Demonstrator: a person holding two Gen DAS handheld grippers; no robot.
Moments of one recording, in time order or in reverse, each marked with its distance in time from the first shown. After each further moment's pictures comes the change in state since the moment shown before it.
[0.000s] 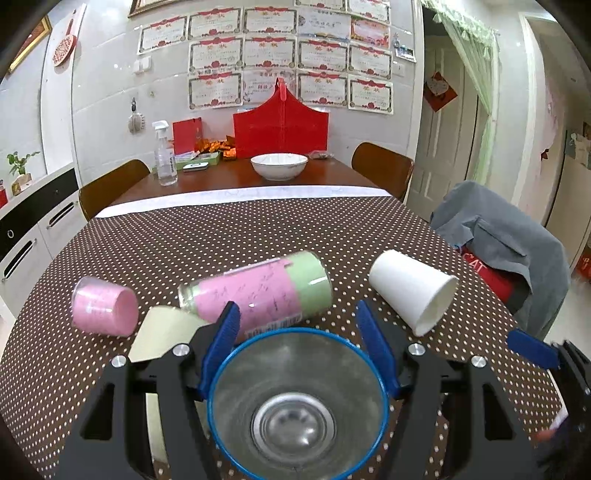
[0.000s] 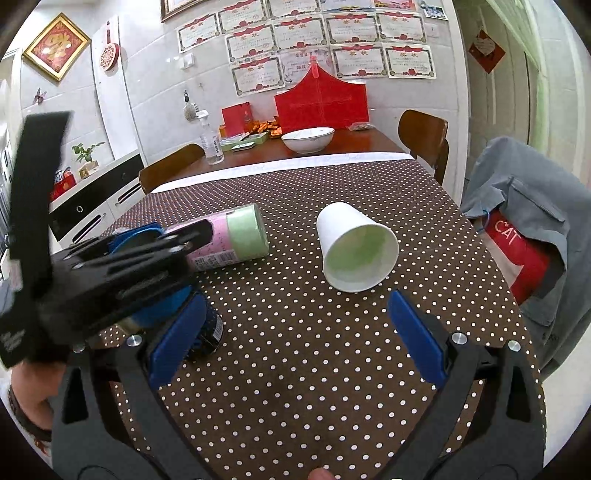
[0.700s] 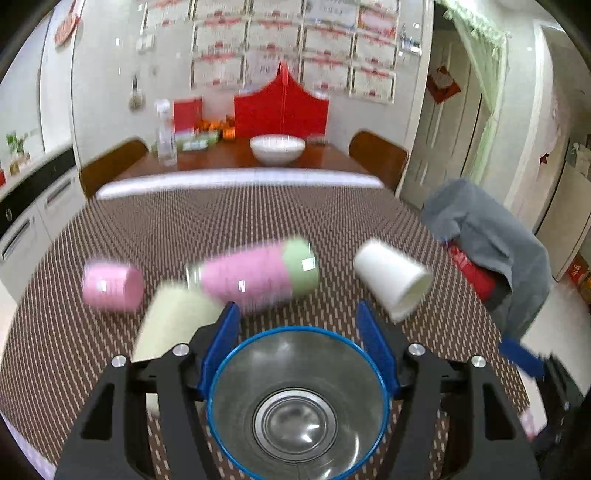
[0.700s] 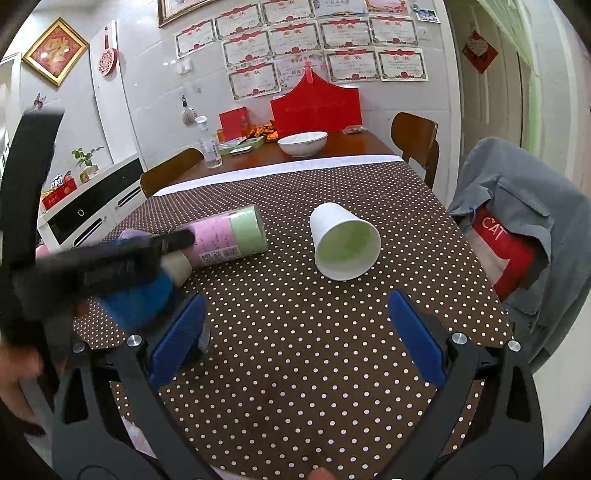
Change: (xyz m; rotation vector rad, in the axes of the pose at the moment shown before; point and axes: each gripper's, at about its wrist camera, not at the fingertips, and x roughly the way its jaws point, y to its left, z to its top) left arm -0.024 0.000 0.019 -0.037 0.067 -0.017; right arm -0.028 -0.004 -0.003 0.026 -0.003 -0.005
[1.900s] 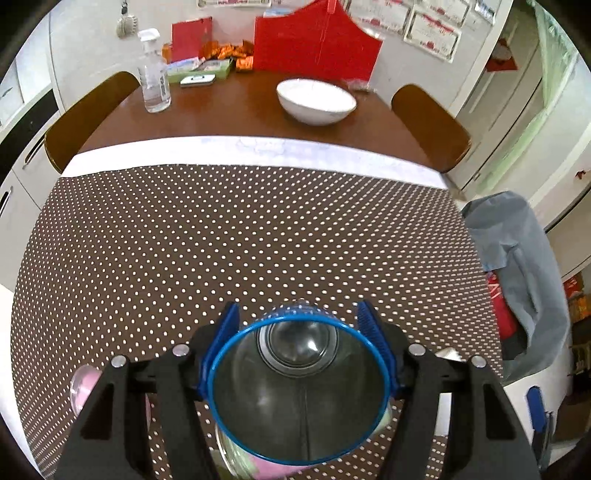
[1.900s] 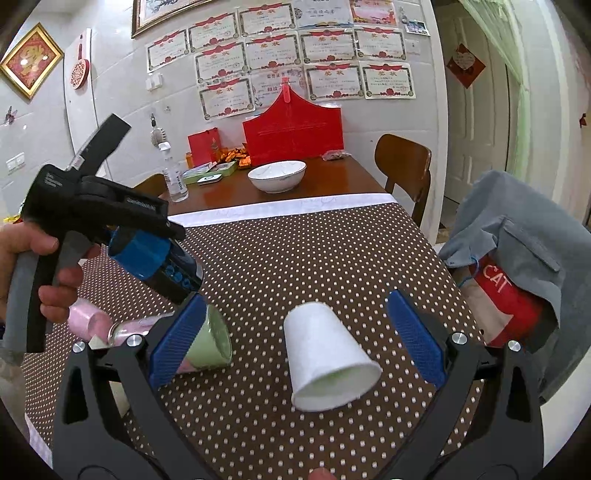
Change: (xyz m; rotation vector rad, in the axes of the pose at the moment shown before) left arm 0.156 0.080 0.149 -0.146 0.374 -0.035; right arm 0.074 -0.010 0.090 0.020 -0.067 -0.101
